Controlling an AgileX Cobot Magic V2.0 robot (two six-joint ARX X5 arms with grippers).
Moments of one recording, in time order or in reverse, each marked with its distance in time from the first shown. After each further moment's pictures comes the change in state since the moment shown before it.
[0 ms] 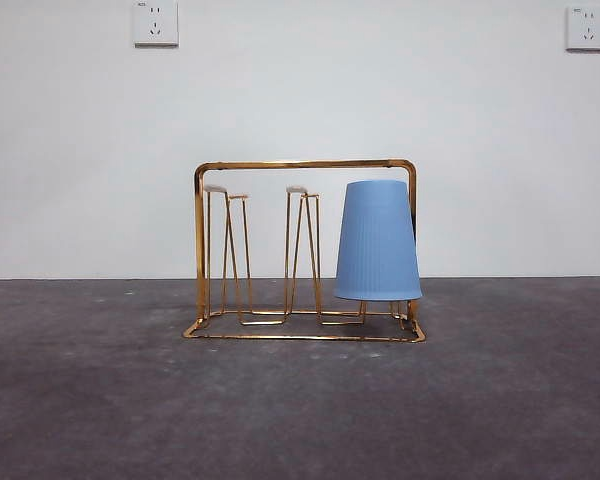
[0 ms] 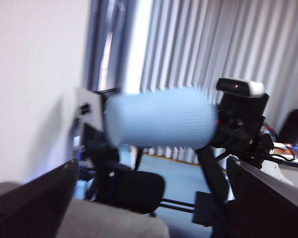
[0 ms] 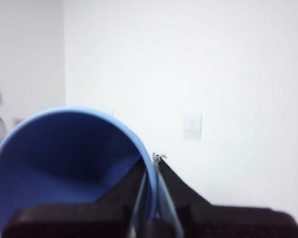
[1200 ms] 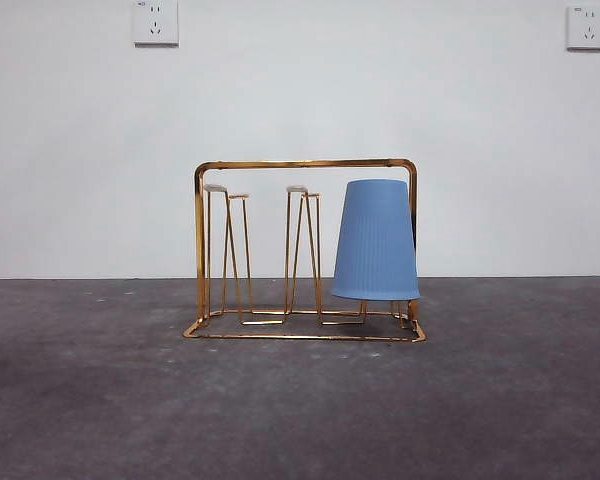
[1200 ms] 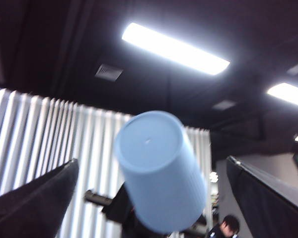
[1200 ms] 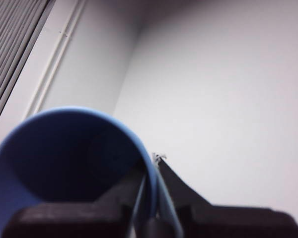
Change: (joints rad) left arm -0.011 0.461 0.000 1.411 0.282 -0.755; right arm 0.000 -0.006 0.000 0.323 -0.225 -0.143
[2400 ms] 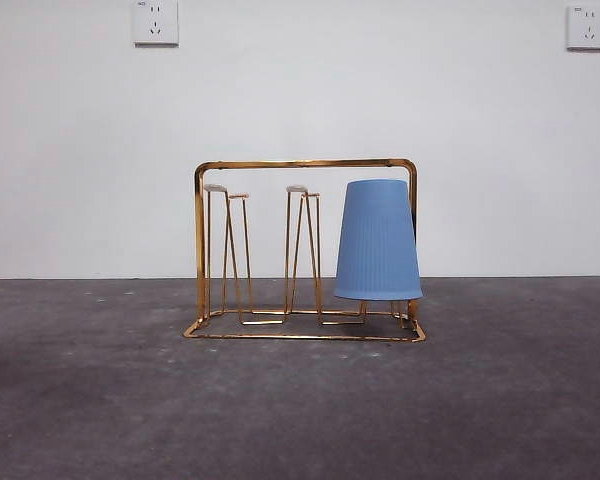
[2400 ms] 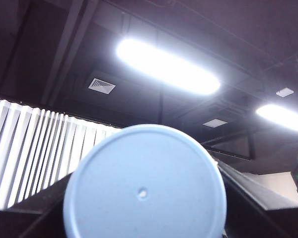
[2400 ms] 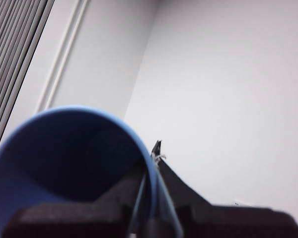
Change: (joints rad) left arm -0.008 0.017 0.000 0.068 -0.037 -0.082; right arm 0.003 0.164 -0.001 0.043 -0.044 0.008
